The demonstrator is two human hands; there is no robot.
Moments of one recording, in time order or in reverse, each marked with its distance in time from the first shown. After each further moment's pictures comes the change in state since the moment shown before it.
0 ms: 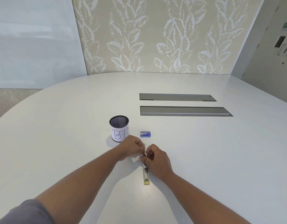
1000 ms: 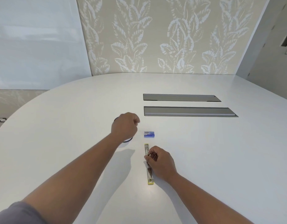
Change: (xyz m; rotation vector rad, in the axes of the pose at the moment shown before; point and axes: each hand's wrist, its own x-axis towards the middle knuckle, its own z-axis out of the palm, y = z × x) left_hand -0.003 0.050 -0.052 0.517 0.539 0.198; right_hand -0.005 -0.006 -0.002 -0.073 0.014 -0.007
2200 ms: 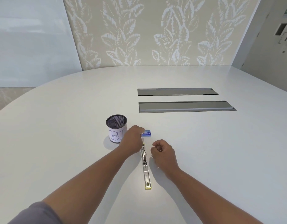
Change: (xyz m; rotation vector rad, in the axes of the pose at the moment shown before) left_hand 0.002 -0.011 0.090 0.025 -0.206 0.120; right_hand 0.021 -0.002 -0.015 0.441 0.088 0.279
